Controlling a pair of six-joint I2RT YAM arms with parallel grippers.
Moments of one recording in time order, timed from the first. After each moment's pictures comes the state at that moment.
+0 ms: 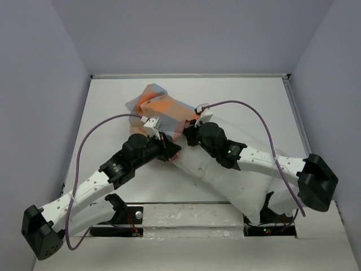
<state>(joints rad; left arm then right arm) -0.78 0.84 0.65 -0.08 0.07 -0.62 0.96 1.41 0.91 0.20 0.41 0.40</state>
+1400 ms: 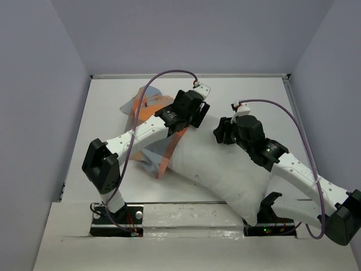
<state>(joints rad) -0.83 1.69 1.47 -0.44 -0.41 -0.05 0.67 1.03 0.85 -0.25 0.22 0.38</state>
